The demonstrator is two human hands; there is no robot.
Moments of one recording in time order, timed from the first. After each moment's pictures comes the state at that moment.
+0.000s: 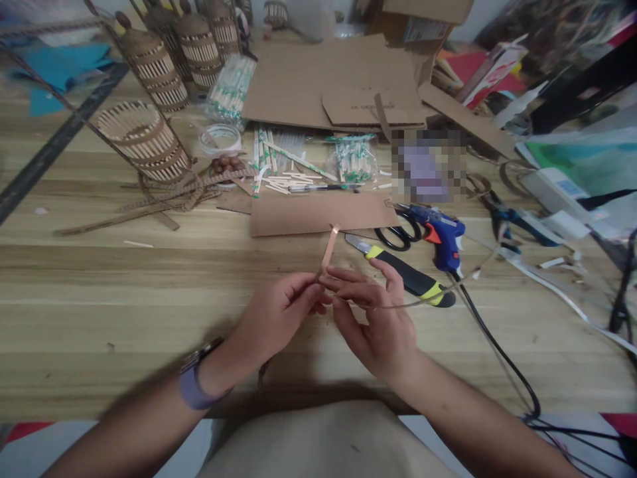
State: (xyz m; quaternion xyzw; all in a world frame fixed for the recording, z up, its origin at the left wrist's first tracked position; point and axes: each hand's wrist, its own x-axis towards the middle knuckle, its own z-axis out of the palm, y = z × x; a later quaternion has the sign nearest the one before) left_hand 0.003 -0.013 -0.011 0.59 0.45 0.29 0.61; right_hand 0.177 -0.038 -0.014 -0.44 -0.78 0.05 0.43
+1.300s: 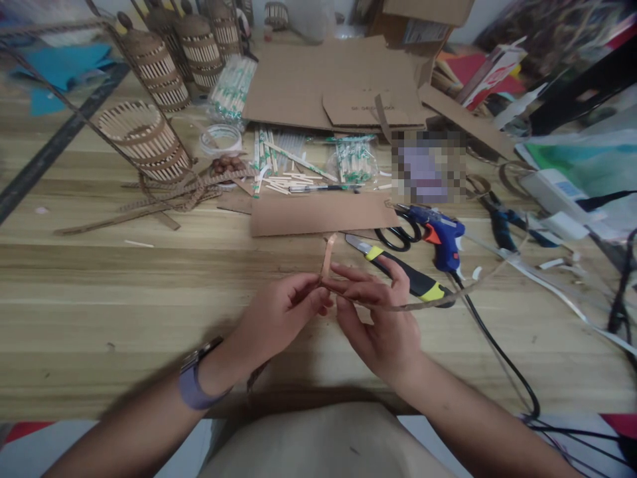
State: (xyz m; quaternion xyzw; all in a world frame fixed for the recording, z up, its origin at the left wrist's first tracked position) left_hand 0.001 -0.015 -0.008 0.61 0.44 0.28 0.60; right_hand 0.177 -0.038 -0.014 -0.46 -0.77 0.05 0.44
